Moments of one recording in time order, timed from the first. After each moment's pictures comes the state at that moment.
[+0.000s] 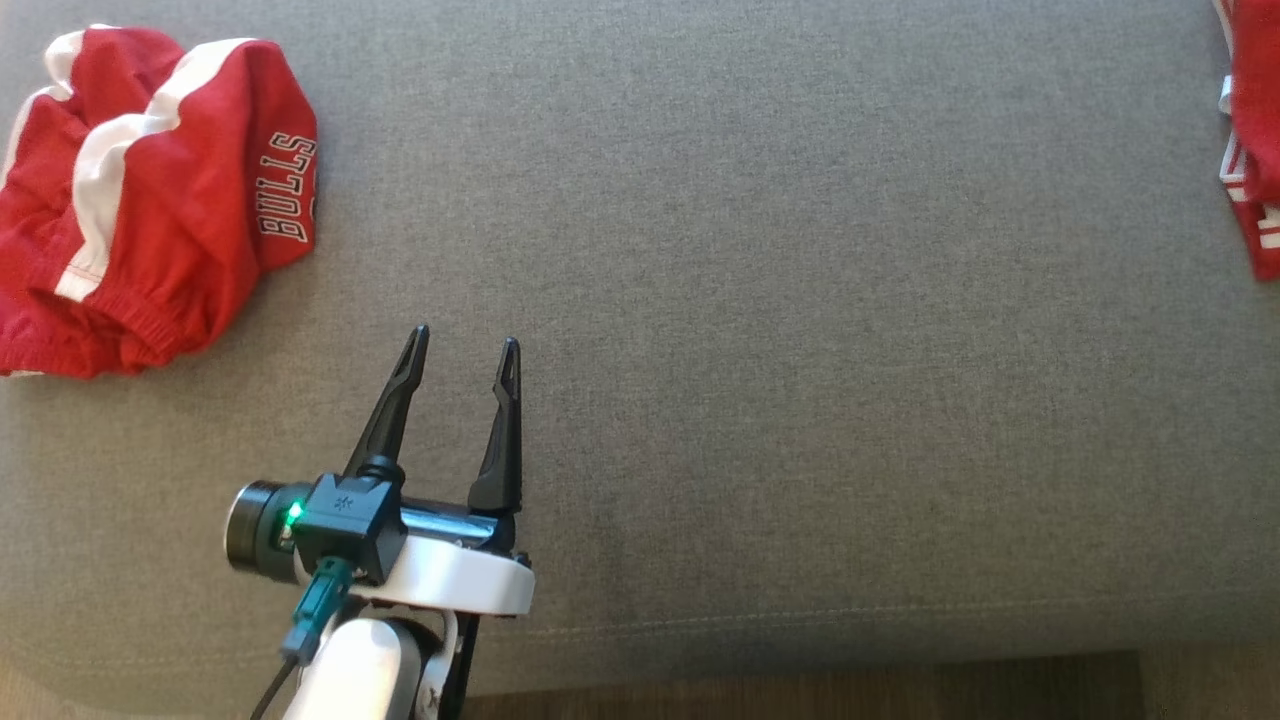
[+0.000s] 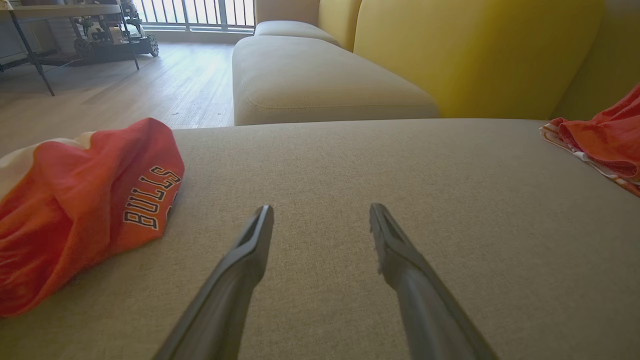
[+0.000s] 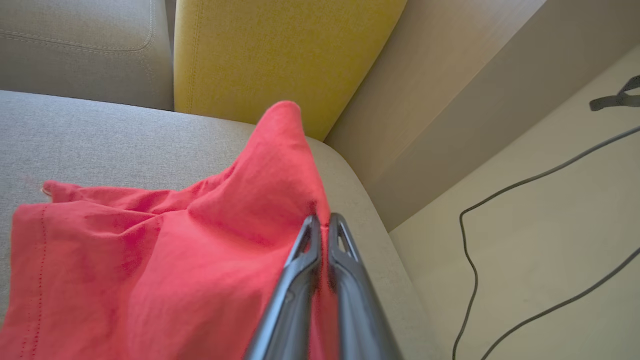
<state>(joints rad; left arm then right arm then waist) -0.07 0.06 -0.34 -0.03 -0.10 0.11 -0.25 -1.00 -0.46 -0.57 0.89 -0.50 0.13 0.05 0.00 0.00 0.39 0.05</state>
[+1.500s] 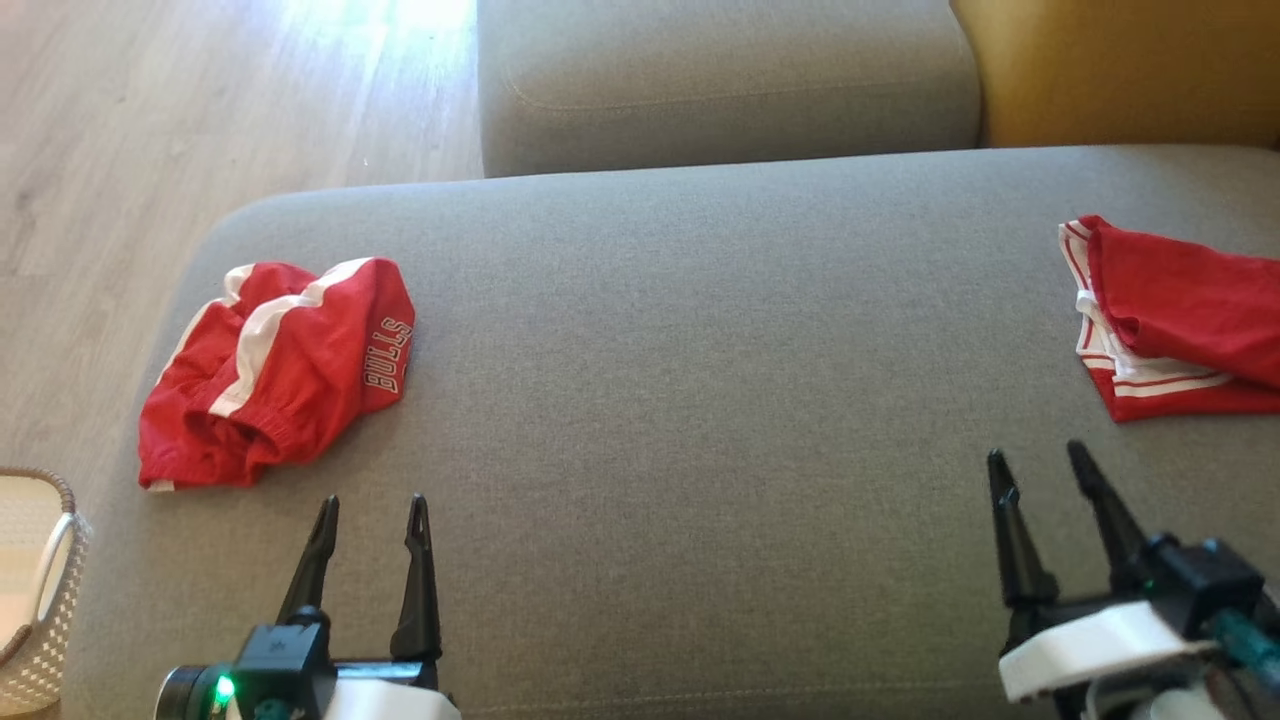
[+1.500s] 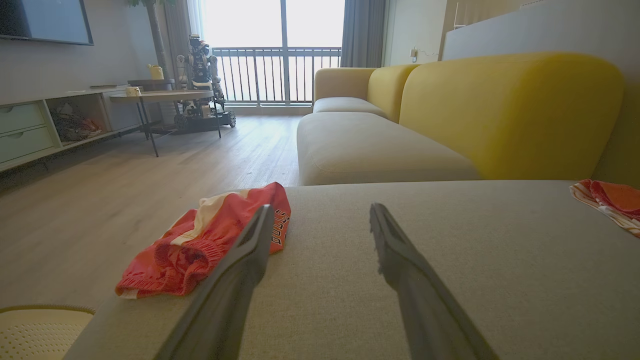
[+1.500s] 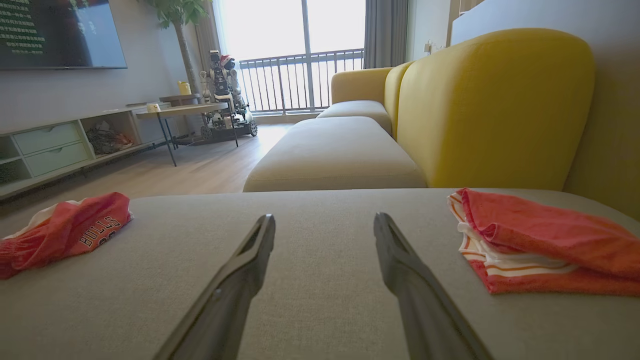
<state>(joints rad) 0.21 0.06 -0.21 -0.05 -0.06 0.13 -0.25 0.07 -0.05 -0.08 0.11 0.13 0.13 -0.25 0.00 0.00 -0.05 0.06</state>
